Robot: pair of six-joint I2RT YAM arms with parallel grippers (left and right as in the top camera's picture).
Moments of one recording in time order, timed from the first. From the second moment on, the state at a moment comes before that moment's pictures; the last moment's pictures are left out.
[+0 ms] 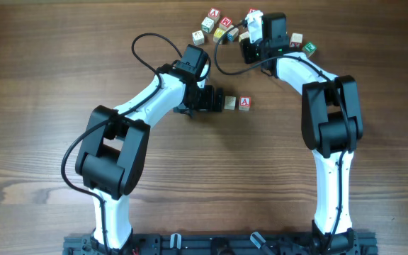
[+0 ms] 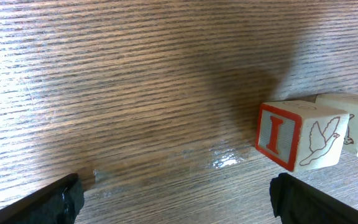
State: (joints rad) left arm -0.44 2.08 1.43 -0.65 0.21 -0.36; right arm 0.21 2.42 1.72 -0.06 -0.16 -0.14
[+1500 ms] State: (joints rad) left arm -0.44 2.08 1.43 -0.65 0.21 -0.36; right arm 0.21 2.10 1.50 -1.00 -0.22 0.33
